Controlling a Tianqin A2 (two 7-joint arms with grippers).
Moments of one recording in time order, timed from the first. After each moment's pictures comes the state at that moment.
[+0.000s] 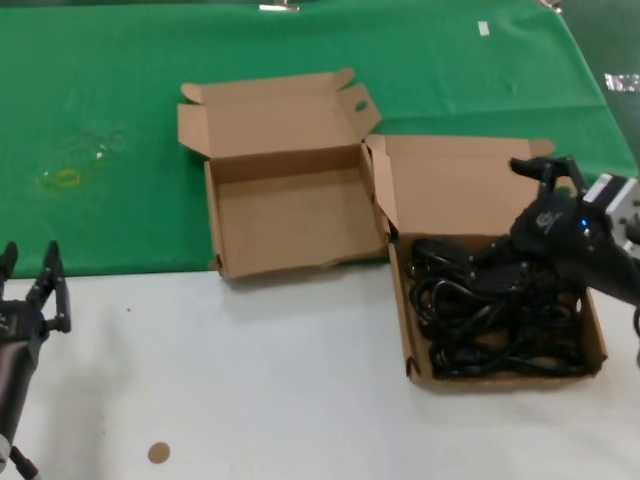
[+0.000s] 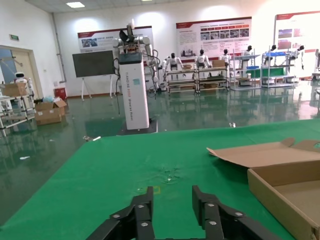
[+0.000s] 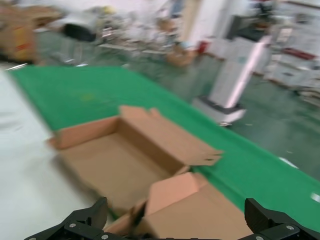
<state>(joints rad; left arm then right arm) 0.00 -0.30 1.60 -1.60 -1.80 0.00 0.00 0.29 0.92 -1.93 1.59 1.84 -0.33 0.22</state>
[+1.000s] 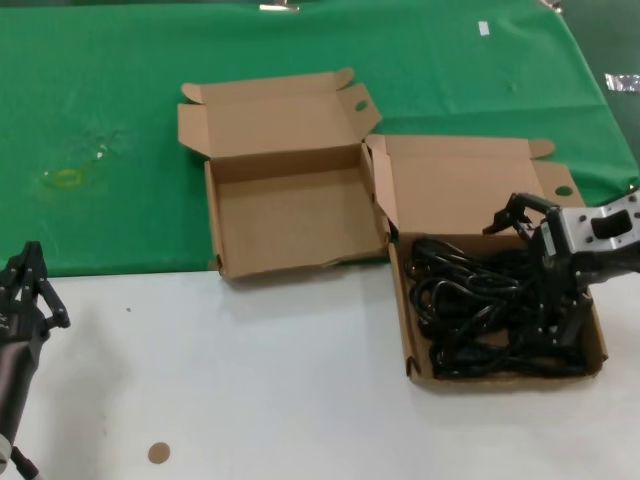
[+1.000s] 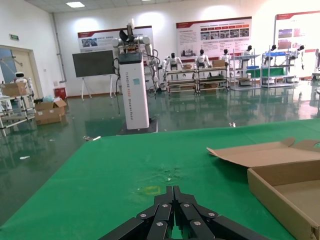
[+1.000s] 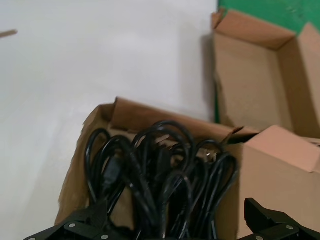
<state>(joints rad) 0.00 -0.30 1.60 -1.60 -1.80 0.00 0.00 0.91 0.83 -2.18 1.26 1.37 -1.21 -0.07</state>
